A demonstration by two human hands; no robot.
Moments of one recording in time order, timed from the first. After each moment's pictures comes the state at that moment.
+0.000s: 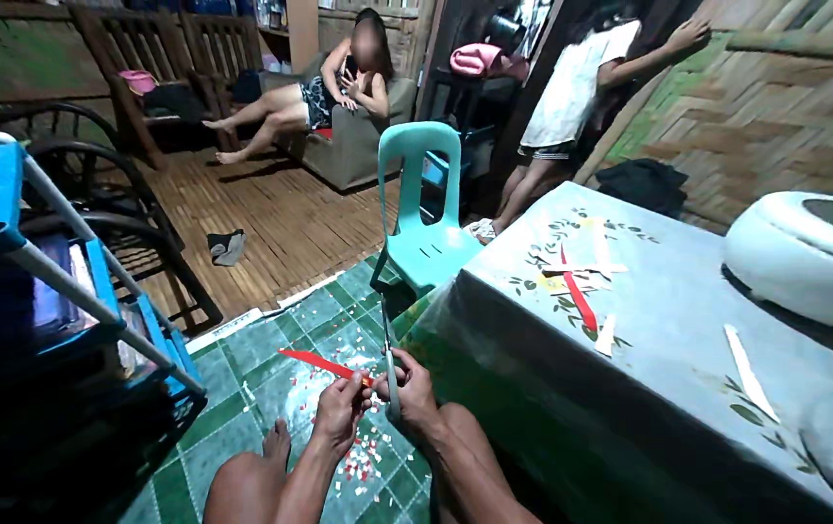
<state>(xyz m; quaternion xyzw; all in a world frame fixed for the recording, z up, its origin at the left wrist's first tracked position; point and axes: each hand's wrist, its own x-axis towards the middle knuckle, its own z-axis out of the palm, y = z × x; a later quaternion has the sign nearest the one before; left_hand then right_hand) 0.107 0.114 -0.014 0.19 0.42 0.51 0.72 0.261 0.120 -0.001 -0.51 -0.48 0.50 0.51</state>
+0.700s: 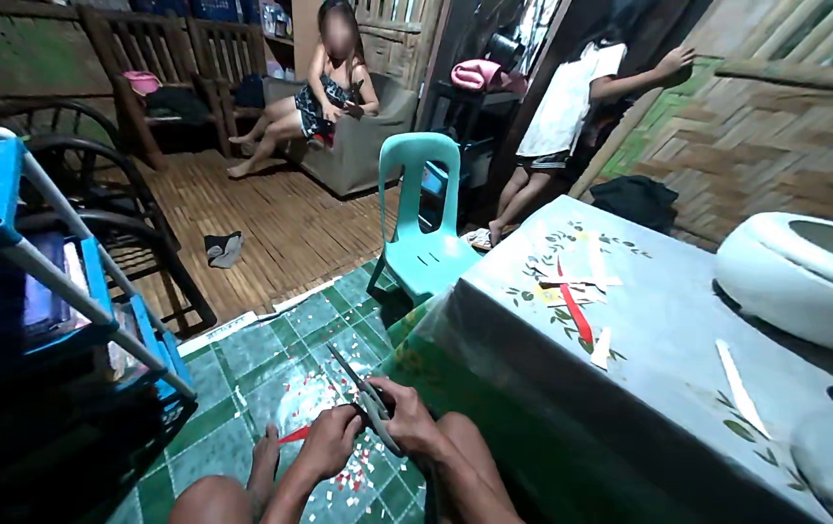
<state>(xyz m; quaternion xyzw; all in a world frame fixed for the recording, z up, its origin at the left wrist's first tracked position) 0.072 0.106 -0.024 0.74 0.50 0.16 0.43 0.279 0.114 -0.006 -0.51 -0.71 0.41 0.27</state>
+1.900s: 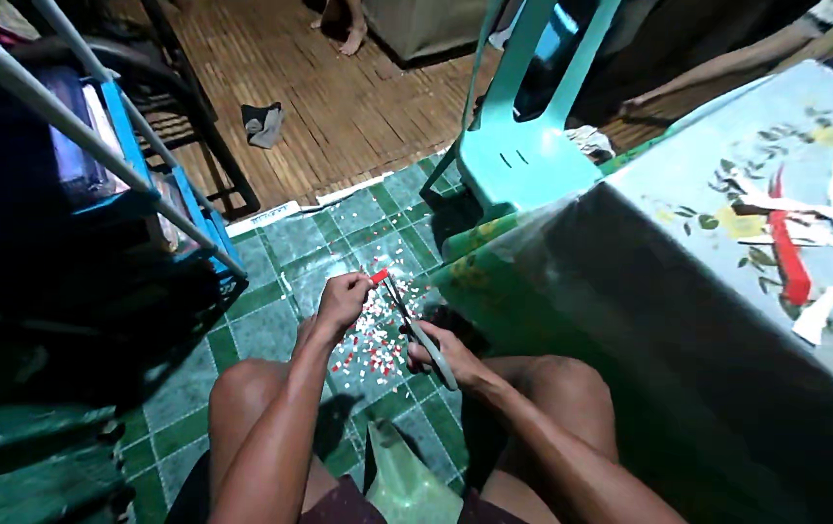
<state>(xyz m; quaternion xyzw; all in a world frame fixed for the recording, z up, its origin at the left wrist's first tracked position) 0.020 0.158 -0.050 0.50 0.62 0.36 0.49 0.263 0.098 -0.038 -0.47 -0.53 0.68 0.18</state>
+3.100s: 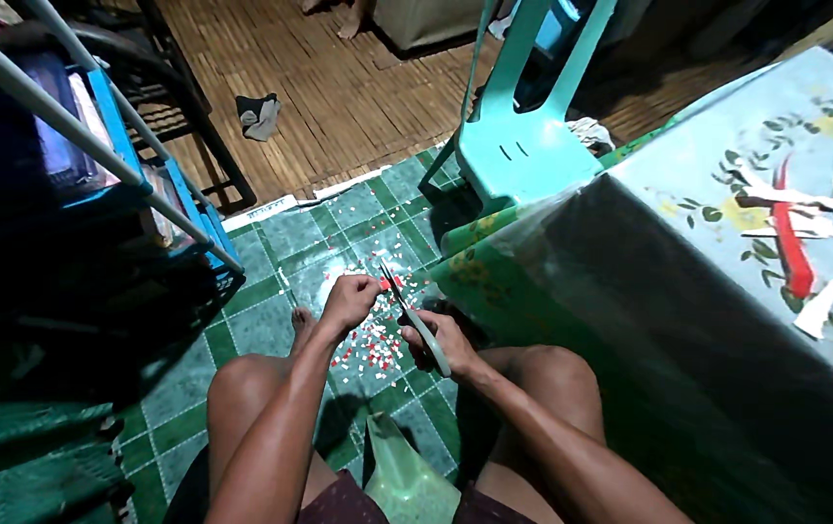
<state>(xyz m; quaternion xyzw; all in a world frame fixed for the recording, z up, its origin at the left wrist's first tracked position) 0.030 0.154 -0.043 0.53 0.59 0.31 0.53 0.251 0.104 -0.029 -0.50 -0.52 0.65 0.24</state>
